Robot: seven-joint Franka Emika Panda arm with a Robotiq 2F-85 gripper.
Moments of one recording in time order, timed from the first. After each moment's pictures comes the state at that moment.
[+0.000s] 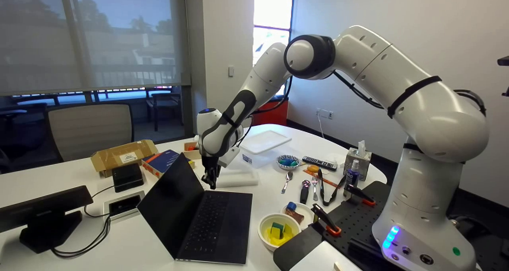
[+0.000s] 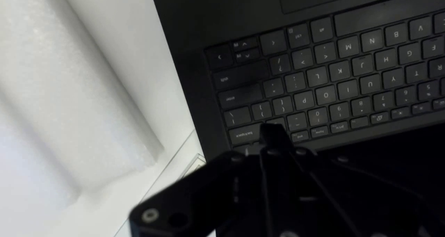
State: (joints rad) arm 0.26 0.97 0.12 -1.60 -0.24 2.55 -0.08
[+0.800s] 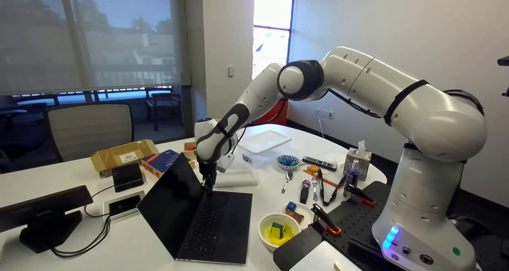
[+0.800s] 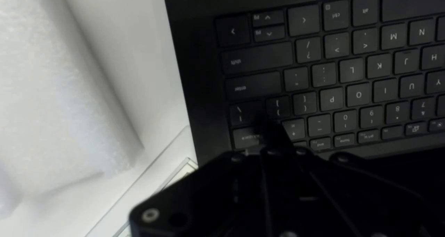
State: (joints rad) arm 0.22 1.17 0.17 -1.34 -0.20 2.45 -0.27
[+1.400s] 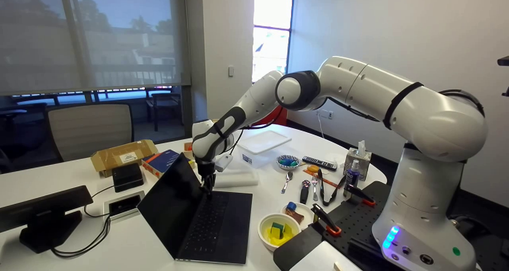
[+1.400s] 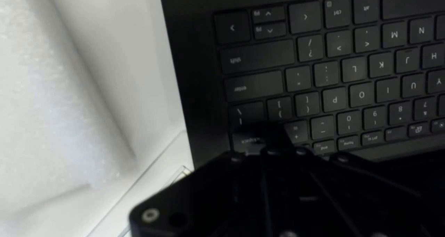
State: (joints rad) arm 0.22 1.27 0.19 -1.16 -0.17 2.29 -0.31
